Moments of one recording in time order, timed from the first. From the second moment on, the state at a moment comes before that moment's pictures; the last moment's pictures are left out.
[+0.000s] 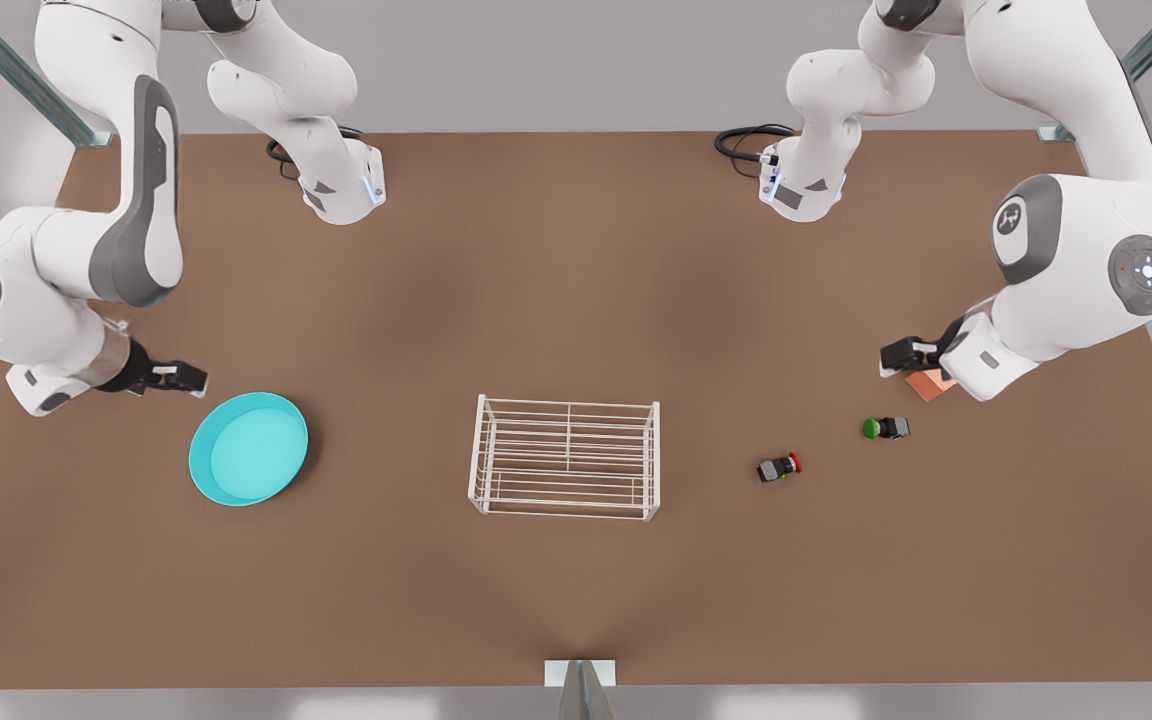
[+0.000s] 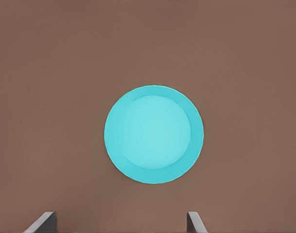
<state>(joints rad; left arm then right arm) -0.03 0.20 -0.02 -1.50 -0.11 1.60 -0.01 0.08 0.17 -0.19 -1.69 0.03 1.80 -0.08</state>
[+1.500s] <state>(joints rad) -0.05 0.18 -0.02 -1.57 -0.05 1.55 -0.06 -0.17 0.77 -0.18 -1.60 0.38 2.13 -0.79</state>
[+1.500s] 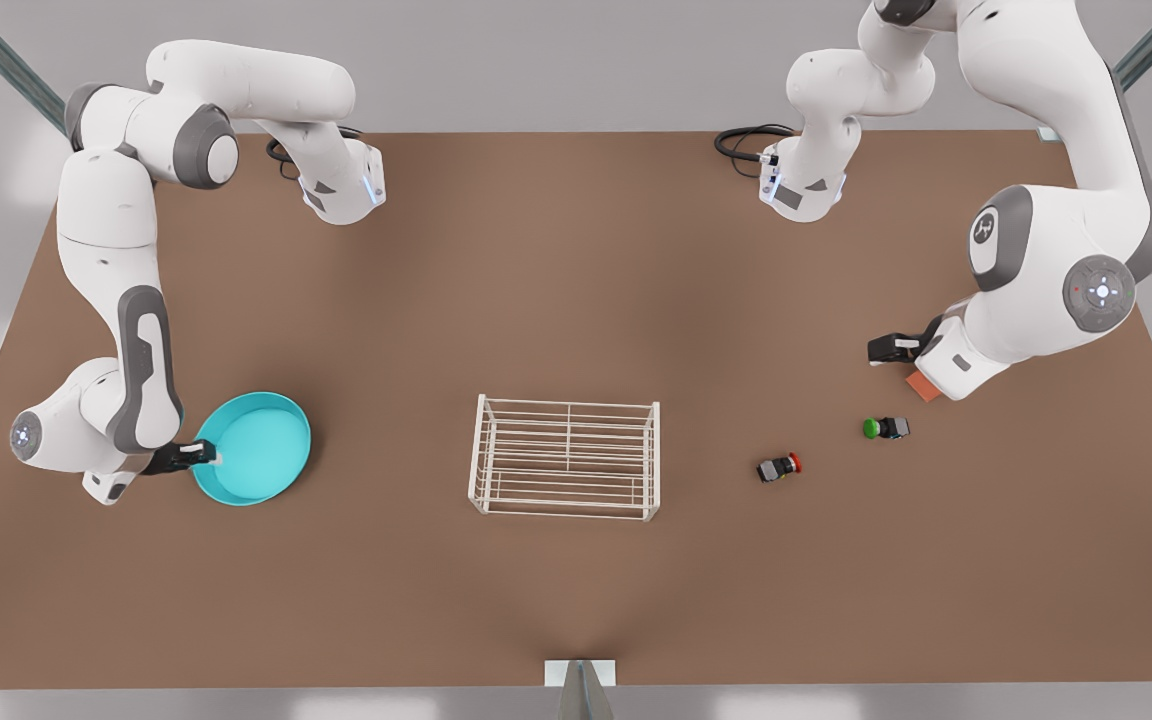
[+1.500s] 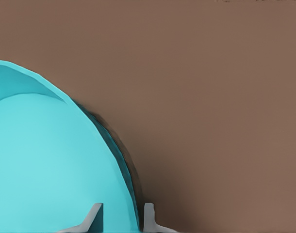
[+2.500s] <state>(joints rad) -0.23 0.19 -0.08 -1.86 0.01 1.85 -0.63 -0.08 0.53 -0.10 -1.57 0.49 1.76 -0.88</state>
